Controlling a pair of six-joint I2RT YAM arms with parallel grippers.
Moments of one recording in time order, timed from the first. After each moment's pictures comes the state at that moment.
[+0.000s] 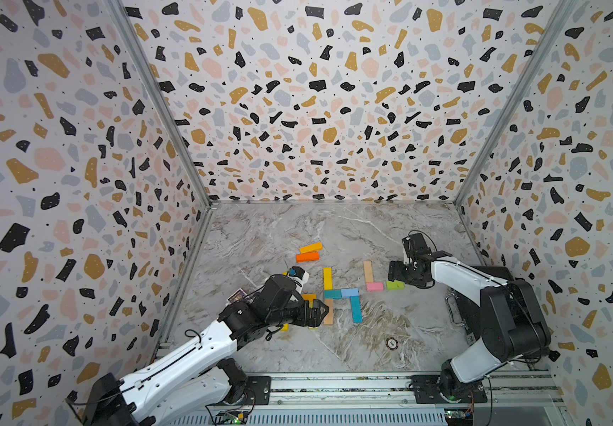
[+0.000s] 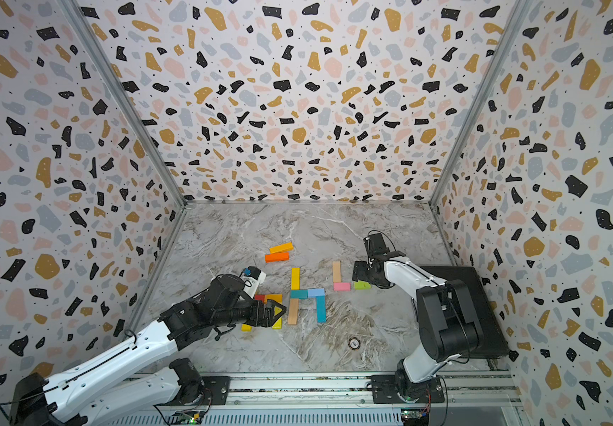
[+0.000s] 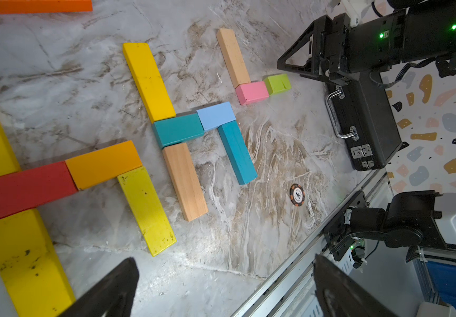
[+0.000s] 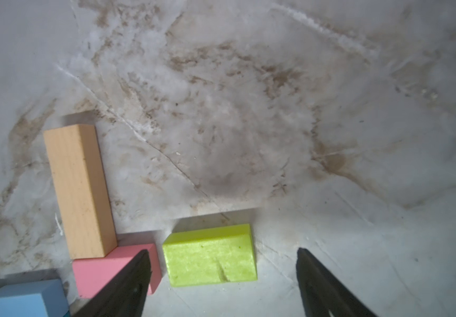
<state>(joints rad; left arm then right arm) -0.77 0.91 0.66 -0.48 0.20 -0.61 0.28 1.59 0.95 -0.52 -0.02 0.42</state>
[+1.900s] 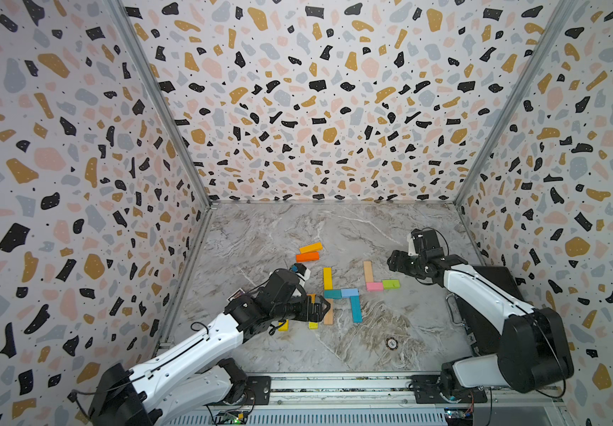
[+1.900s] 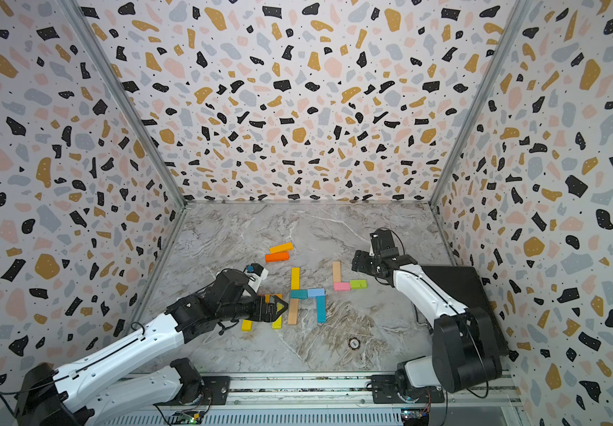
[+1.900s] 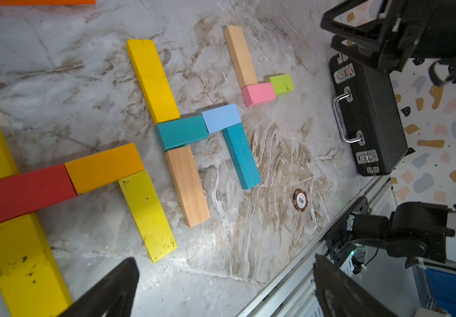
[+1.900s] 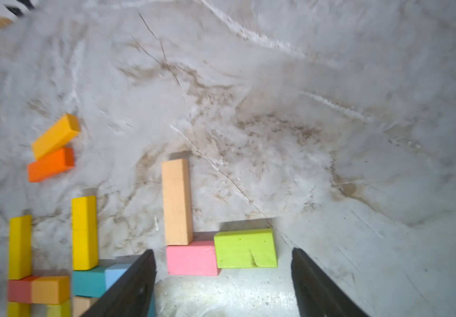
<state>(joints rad) -0.73 1.01 0.71 -0.48 0.22 -0.62 0.28 1.36 0.90 -0.42 -0.09 0.47</state>
